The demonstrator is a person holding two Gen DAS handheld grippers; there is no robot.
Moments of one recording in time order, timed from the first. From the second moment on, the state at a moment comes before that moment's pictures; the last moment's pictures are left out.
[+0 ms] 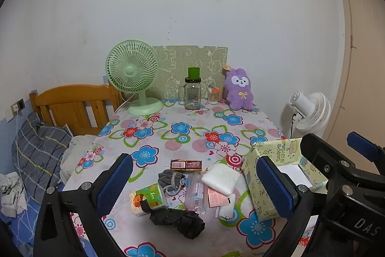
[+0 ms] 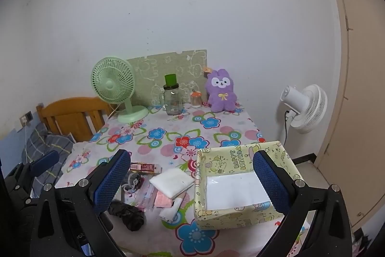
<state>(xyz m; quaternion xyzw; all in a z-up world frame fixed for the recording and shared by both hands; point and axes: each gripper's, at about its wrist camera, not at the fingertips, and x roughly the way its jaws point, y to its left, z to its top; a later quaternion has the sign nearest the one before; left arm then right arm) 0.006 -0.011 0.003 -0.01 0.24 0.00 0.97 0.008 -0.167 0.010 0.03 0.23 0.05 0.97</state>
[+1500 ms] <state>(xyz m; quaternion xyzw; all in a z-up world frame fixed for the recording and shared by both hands) 0.003 -0.009 -0.002 -0.01 0.24 0.00 0.97 0.006 -0.161 0.008 0.01 0.25 0.04 0.97</state>
